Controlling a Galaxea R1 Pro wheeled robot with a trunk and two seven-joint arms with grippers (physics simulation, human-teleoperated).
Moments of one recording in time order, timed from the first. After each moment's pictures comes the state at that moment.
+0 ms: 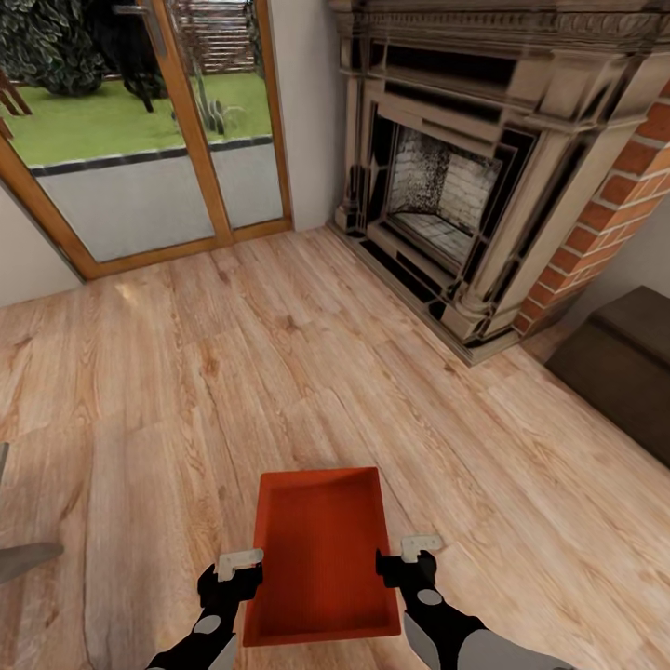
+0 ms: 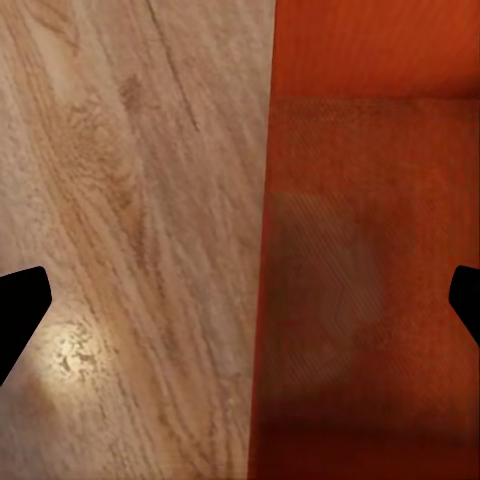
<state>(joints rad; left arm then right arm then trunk) -0.52 -0.09 0.02 -0.21 -0.01 -0.33 0.21 -0.63 0.15 0.30 -0.10 -0.19 -0.26 -0.19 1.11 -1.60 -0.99</state>
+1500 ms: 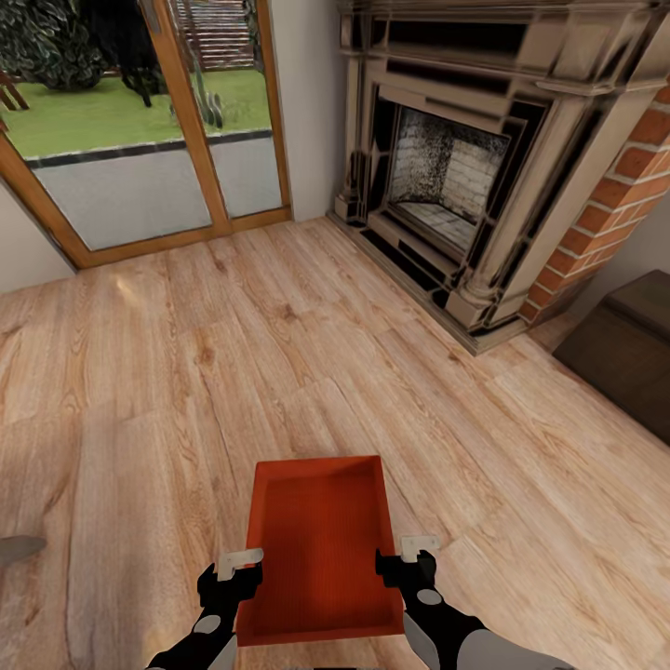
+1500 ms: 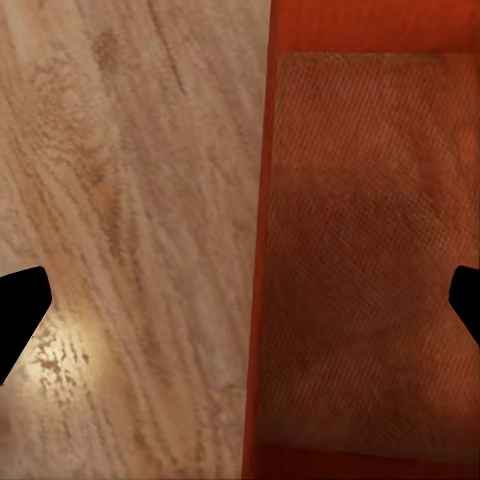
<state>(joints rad) -0.52 -0.09 0.02 -0.21 -0.01 -0.33 0.21 -0.63 0.15 0.29 -0.10 -0.20 -0.26 -0.19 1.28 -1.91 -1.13</state>
